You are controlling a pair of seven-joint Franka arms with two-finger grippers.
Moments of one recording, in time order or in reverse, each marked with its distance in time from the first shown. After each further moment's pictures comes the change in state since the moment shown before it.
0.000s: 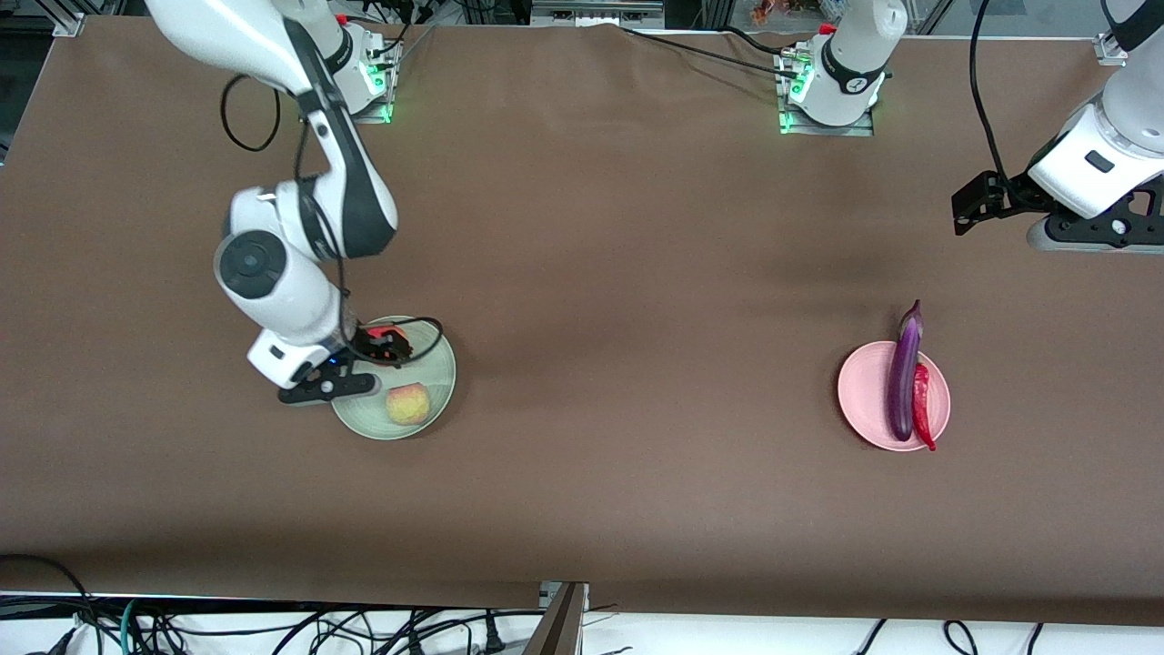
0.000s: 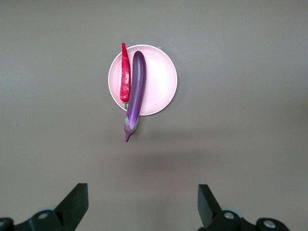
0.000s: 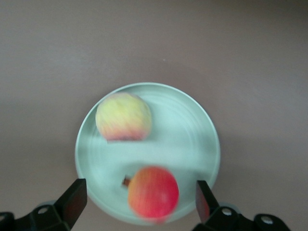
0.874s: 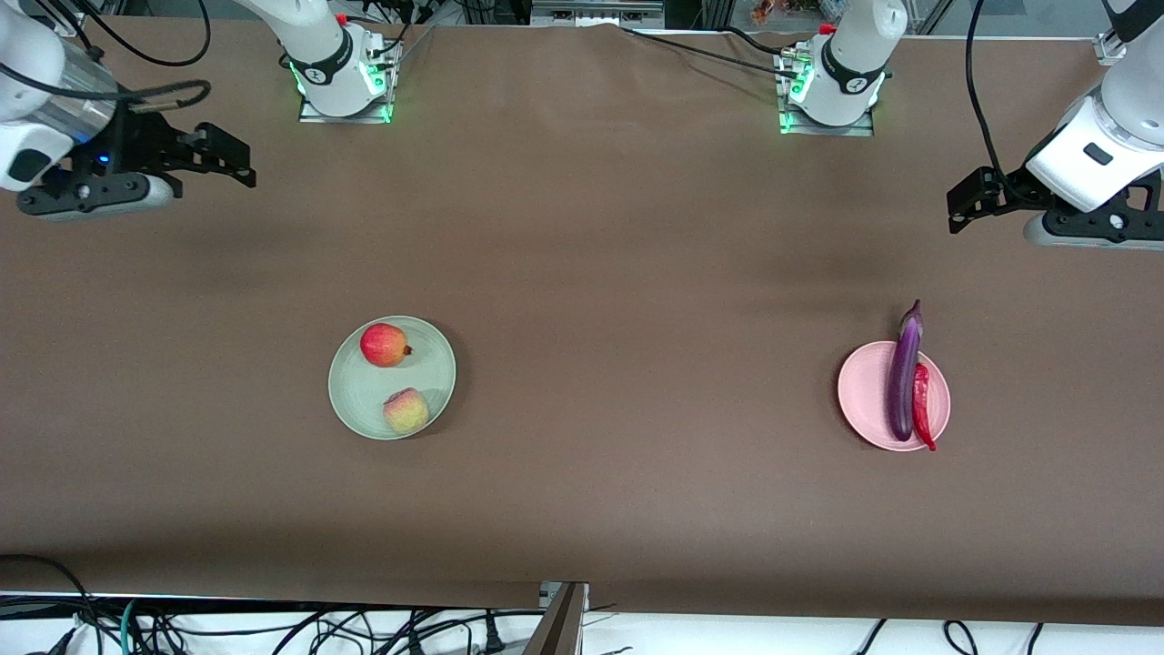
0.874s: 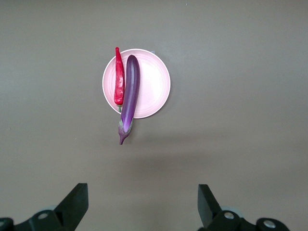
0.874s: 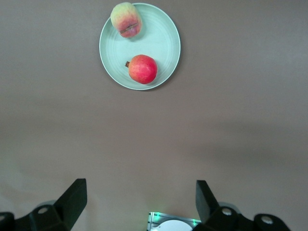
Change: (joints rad) left arm -0.004 -0.007 -0.005 0.002 -0.020 0.007 0.000; right arm -0.285 -0.439 0.159 0.052 -0.003 -0.628 -0.074
